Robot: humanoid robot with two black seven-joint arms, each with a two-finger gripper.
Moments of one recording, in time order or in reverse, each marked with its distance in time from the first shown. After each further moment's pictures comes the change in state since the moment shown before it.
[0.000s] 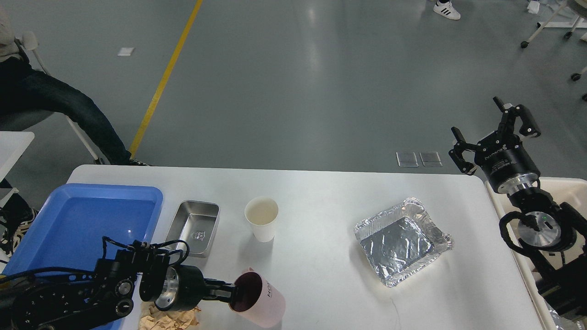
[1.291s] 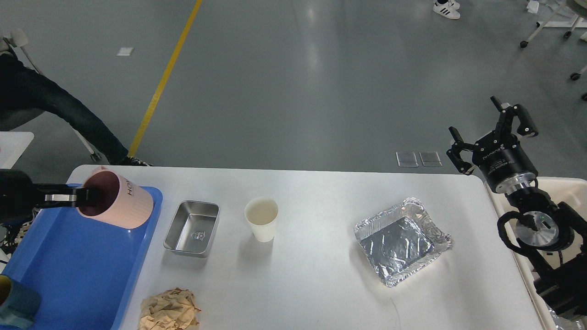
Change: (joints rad) left arm -0.211 0.783 -0.167 -0.232 -0.138 -0.145 -0.007; right arm 0.003 0.005 -0.006 0.002 0.000 0.000 0.000
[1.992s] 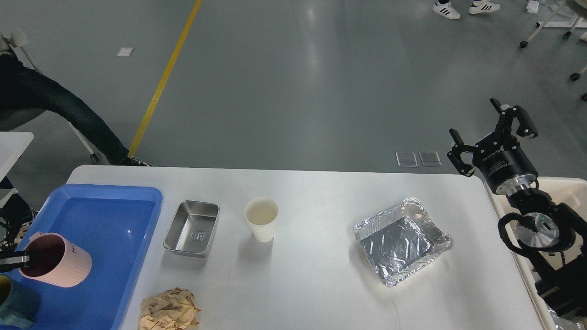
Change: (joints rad) left arm 0.163 -0.066 0.244 0.241 -0.003 0.200 -0.010; right arm -0.004 -0.003 0.000 -0.002 -0.021 0.001 0.000
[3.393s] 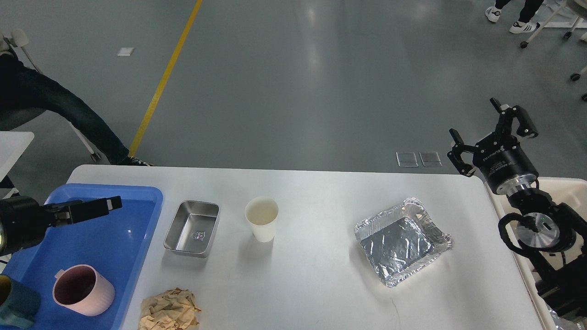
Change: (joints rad) left arm 0.105 0.023 -0.334 -0.272 -0.045 0.166 -0.158; right arm -0.002 -0.002 0.000 0.002 -0.001 -0.002 0.000
